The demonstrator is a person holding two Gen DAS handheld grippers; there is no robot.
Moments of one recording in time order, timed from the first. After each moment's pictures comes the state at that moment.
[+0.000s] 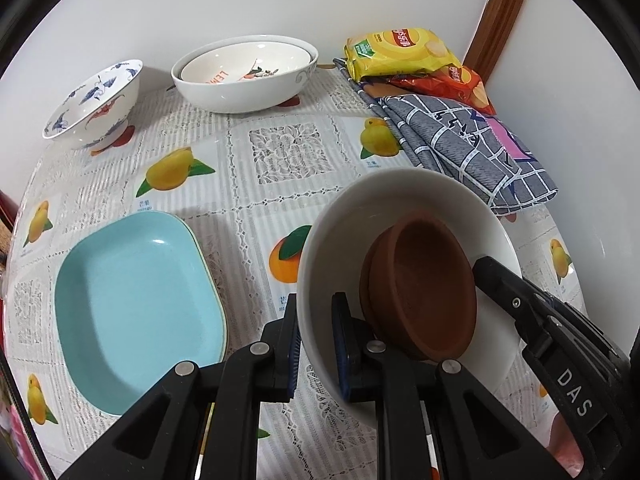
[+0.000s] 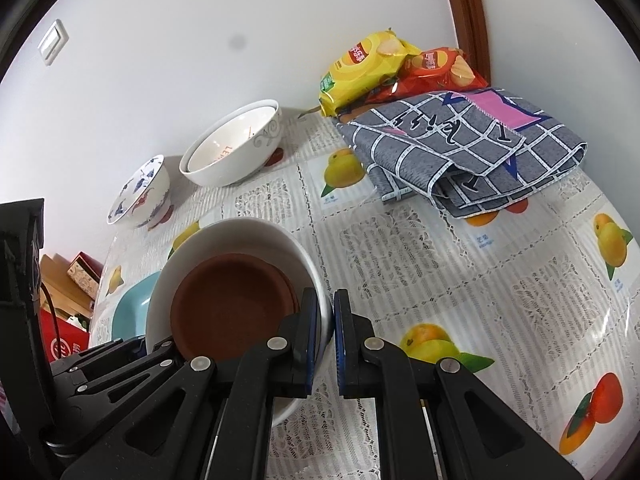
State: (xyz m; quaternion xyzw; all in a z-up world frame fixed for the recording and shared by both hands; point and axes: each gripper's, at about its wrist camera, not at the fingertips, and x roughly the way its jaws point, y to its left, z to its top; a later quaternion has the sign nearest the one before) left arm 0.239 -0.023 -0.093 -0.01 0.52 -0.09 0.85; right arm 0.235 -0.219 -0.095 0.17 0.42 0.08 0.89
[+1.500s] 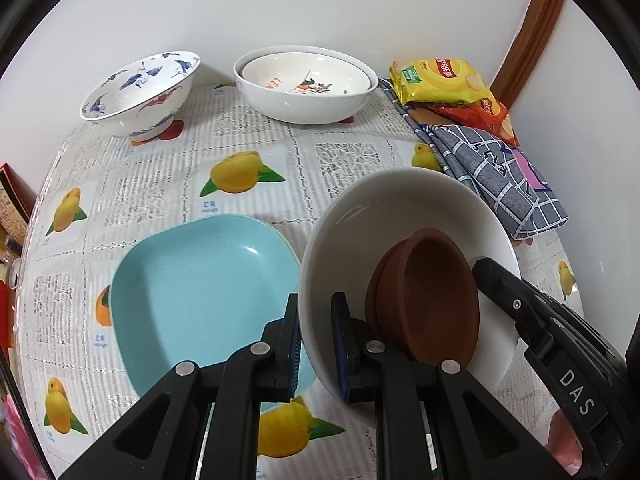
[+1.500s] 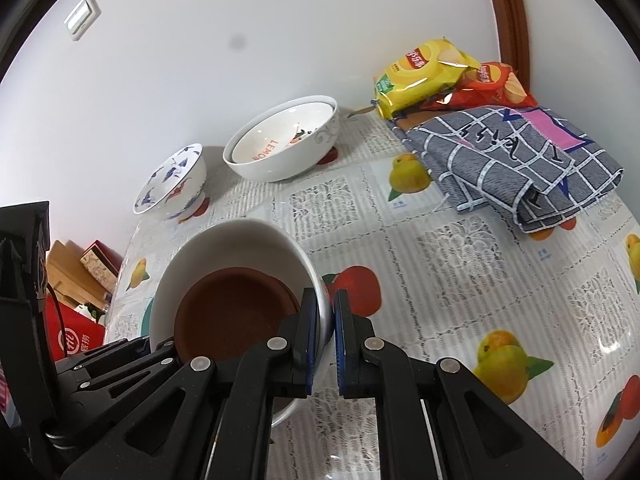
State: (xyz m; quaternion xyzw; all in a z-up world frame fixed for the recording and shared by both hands) left arm 0.243 0.046 -0.080 -0.04 0.51 -0.07 0.86; right arm 0.242 -0.157 -0.079 0.16 0.41 0.12 0.89
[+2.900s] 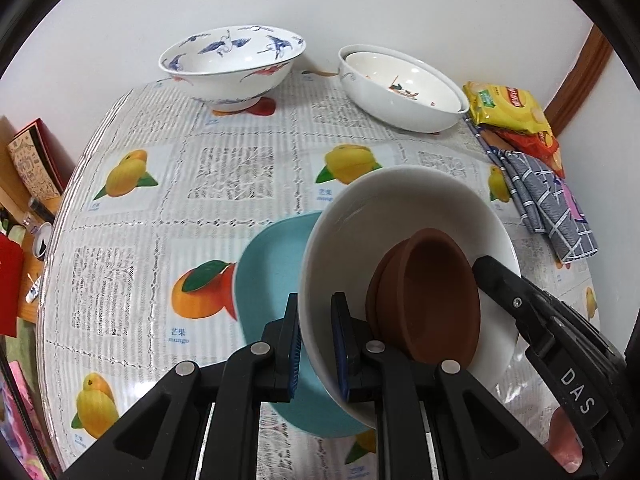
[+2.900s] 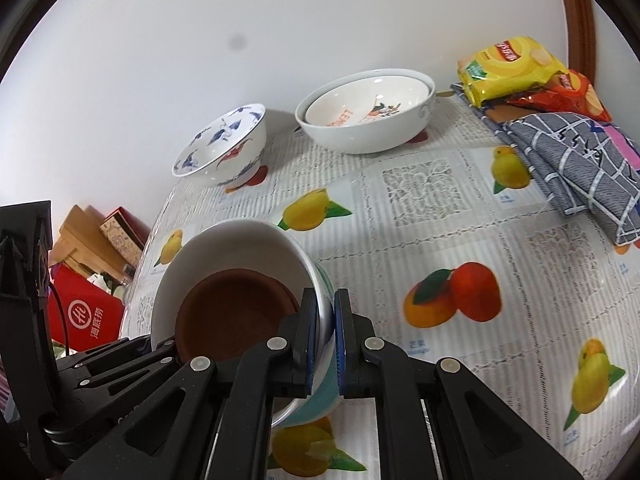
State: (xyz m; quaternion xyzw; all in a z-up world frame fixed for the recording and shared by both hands) left arm 0.246 0.138 -0.097 -0.07 0.52 -0.01 0.85; right arm 0.260 -0.064 -0.087 0.12 0.43 0.18 0.88
